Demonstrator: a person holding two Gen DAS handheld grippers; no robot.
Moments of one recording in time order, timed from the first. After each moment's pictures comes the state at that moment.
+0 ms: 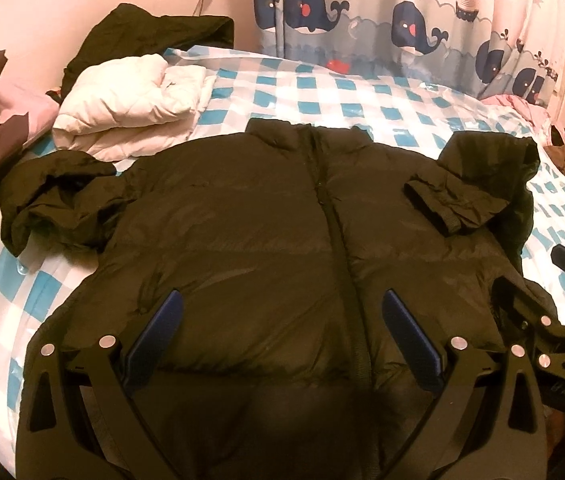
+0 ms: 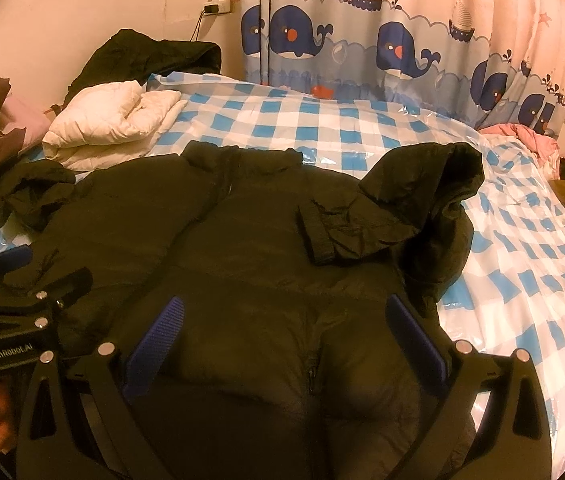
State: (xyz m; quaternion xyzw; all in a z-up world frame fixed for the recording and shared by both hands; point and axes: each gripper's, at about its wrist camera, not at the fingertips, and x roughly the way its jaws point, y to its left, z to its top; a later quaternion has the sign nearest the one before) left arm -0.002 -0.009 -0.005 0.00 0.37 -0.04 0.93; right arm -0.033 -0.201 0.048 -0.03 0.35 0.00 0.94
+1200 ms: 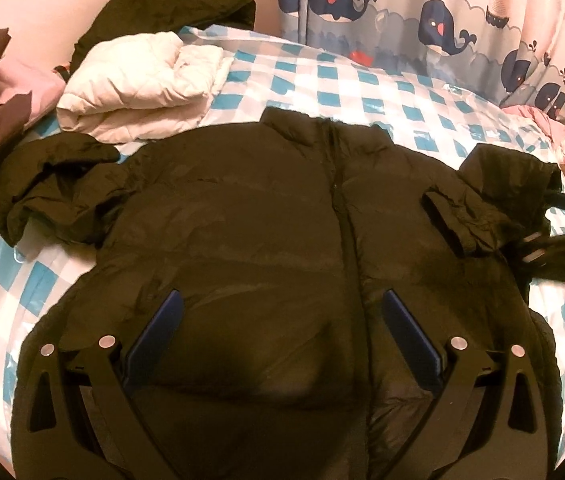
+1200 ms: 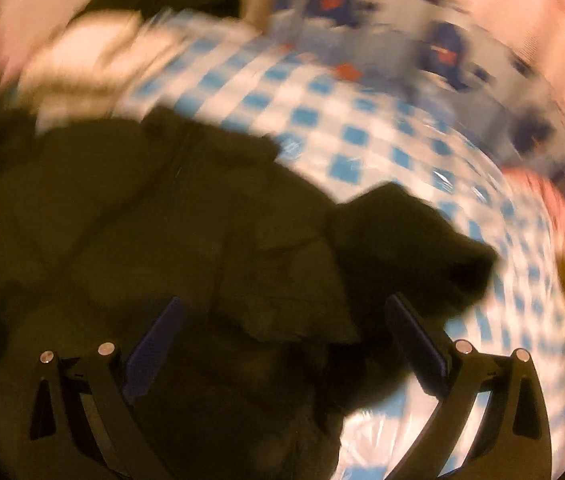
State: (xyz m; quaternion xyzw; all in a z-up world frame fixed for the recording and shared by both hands) left arm 0.030 -0.008 -0.003 -0.04 0.41 -0.02 0.91; right arm 0.093 -0.243 0.047 -0.21 0.43 0.04 0.88
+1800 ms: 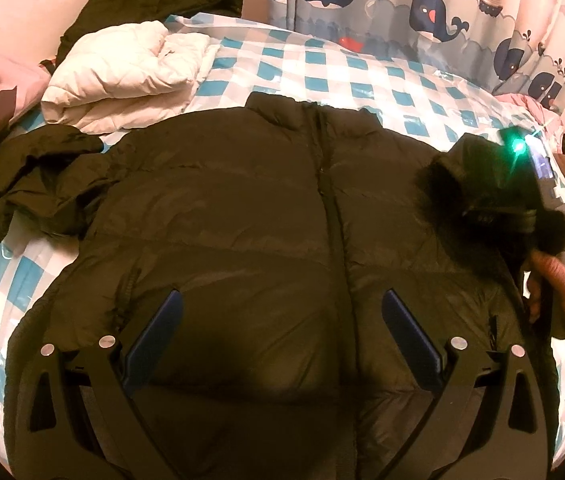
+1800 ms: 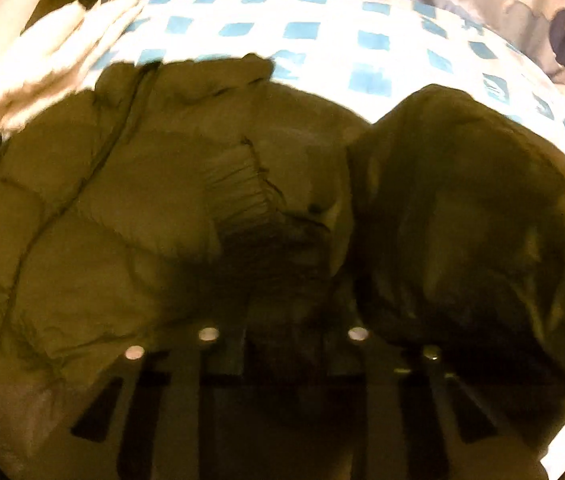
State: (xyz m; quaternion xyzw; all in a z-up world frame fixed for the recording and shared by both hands) left arm 0.031 -0.015 -0.010 -0.03 0.43 -0.04 0.90; right arm 0.165 -0.305 -0.026 -0.05 0.52 0.05 0.85
